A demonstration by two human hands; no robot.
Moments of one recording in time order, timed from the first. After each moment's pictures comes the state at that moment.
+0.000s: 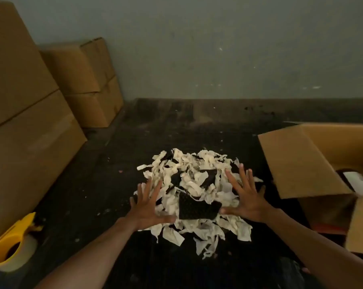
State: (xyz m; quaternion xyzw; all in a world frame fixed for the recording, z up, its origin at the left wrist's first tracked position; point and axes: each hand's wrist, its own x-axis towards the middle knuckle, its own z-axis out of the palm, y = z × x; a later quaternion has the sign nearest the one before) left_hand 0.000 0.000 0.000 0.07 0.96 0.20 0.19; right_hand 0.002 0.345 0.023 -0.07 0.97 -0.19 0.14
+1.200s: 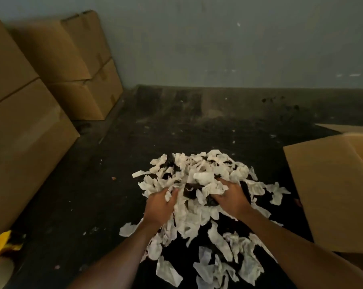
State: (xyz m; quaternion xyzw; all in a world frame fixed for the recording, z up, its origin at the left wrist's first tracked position) left_hand -0.098 0.052 -0.047 -0.05 0.93 0.36 -0.02; right_hand -0.114 0.290 -0.010 -0.02 0.93 -0.36 0.09
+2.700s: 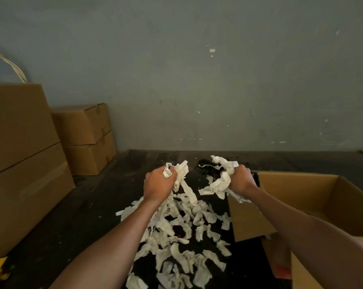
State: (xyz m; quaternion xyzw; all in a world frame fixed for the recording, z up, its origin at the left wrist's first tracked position) left_hand -0.027 0.176 0.183 0.00 0.88 0.41 -0.24; right_hand -0.026 0.428 0.199 0.05 0.93 -0.34 -0.09
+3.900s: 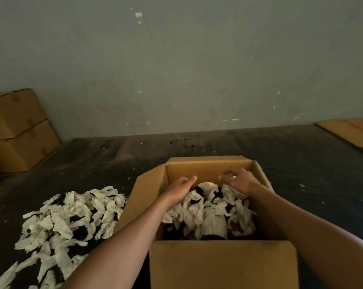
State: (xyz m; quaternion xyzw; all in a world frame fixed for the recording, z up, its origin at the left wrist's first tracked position) left_hand -0.073 0.595 0.123 0.01 0.87 0.46 0.18; right_hand -0.063 0.822 0.131 0.09 0.92 -0.39 0.06
